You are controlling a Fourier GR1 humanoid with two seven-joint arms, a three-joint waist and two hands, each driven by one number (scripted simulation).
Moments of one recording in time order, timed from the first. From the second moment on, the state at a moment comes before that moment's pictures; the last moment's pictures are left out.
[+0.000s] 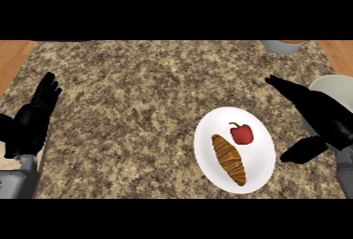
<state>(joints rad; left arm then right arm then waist) -0.15 0.40 -0.01 -1.52 0.14 0.18 0.10 -0.30 -0.53 0.16 -1.77 0.50 0.44 0.37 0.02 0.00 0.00</state>
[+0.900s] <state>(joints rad) -0.13 0.35 0.02 -1.54 0.08 0.15 0.10 -0.40 -0.42 0.32 -1.50 0.77 0.46 0.34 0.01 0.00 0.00</state>
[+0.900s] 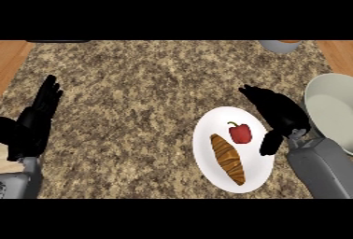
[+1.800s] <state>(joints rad) -0.13 0.30 0.09 -1.58 0.01 0.09 0.15 -0.30 -0.28 0.29 -1.36 0.98 0.36 0.22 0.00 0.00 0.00</state>
